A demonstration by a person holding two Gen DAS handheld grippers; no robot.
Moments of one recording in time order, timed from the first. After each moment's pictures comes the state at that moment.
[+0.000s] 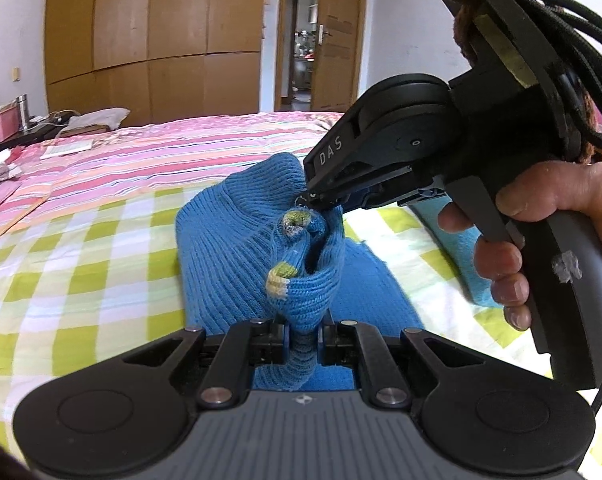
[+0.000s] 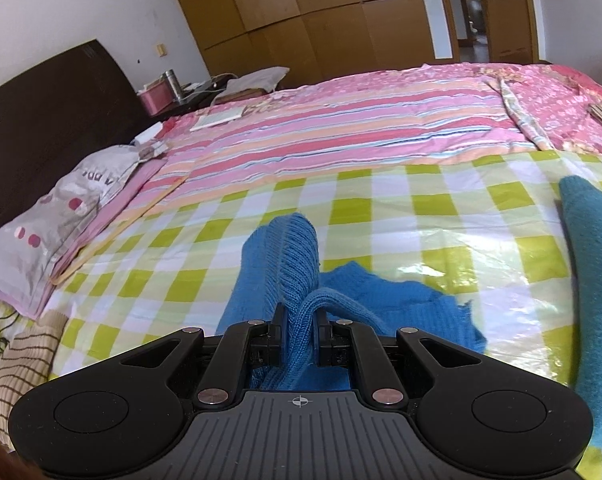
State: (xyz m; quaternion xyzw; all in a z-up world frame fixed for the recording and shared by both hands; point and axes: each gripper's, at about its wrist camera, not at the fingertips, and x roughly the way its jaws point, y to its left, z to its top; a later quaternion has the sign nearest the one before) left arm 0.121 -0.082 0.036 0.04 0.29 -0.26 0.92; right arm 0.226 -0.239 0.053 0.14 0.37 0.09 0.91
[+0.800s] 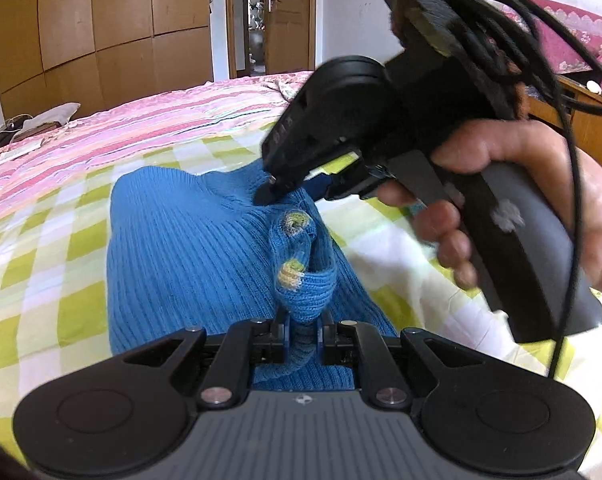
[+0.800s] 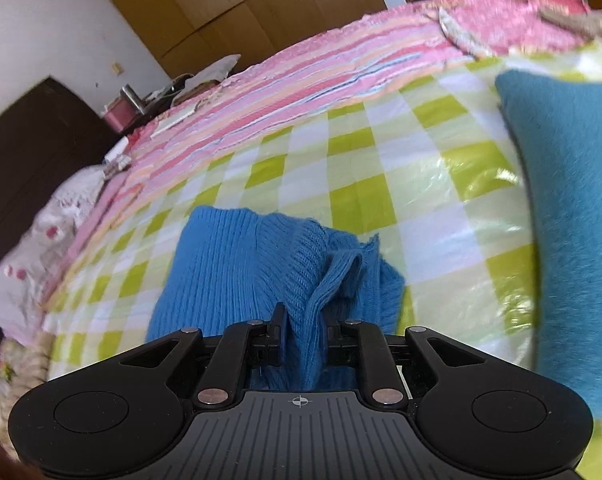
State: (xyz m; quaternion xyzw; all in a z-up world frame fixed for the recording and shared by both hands) left arm 0.103 -0.148 -0.003 0.10 0.32 -0.30 0.89; right arm 0.223 -0.328 -0.021 0.25 0.40 0.08 0.88
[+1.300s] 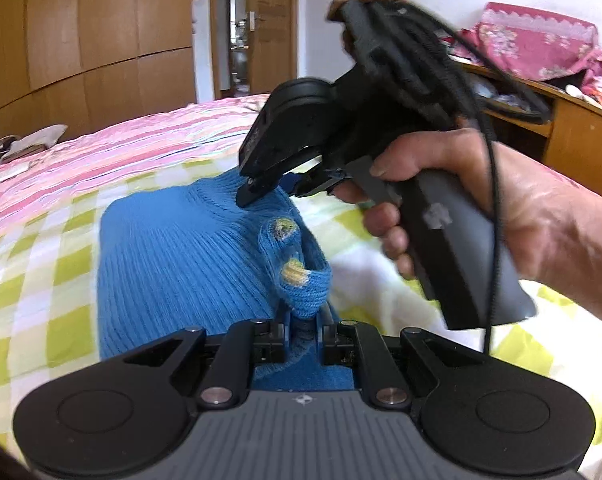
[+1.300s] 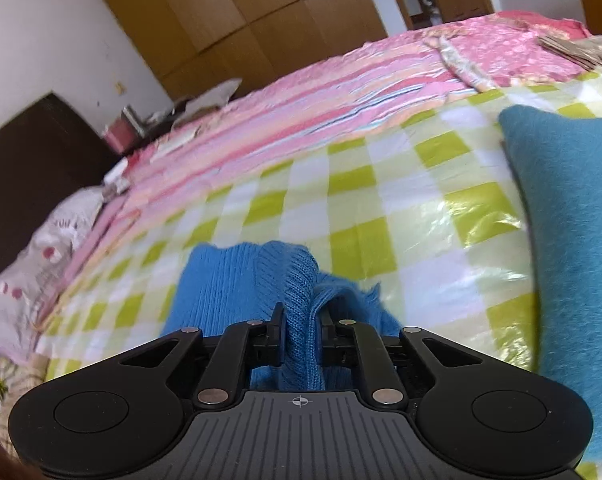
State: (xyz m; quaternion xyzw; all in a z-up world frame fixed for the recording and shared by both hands) left arm 0.088 -0.159 0.006 0.10 0.29 -0.33 0.89; right arm 0.235 -0.333 -0.012 0.24 0.37 0.06 0.90
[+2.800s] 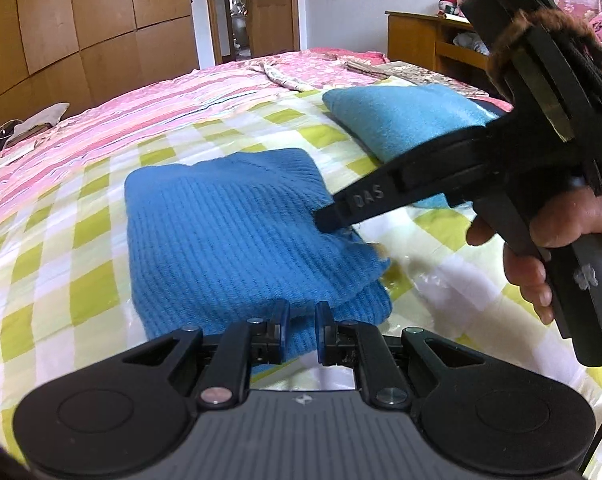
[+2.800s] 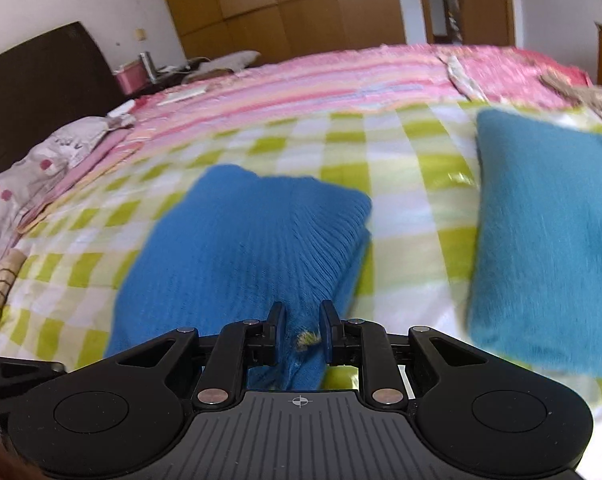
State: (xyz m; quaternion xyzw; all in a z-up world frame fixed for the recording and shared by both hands) left arm 0.086 -0.133 0.002 0.14 0.34 -0.31 0.88; right arm 0.148 -0.310 -0.018 0.12 0.39 0.06 0.91
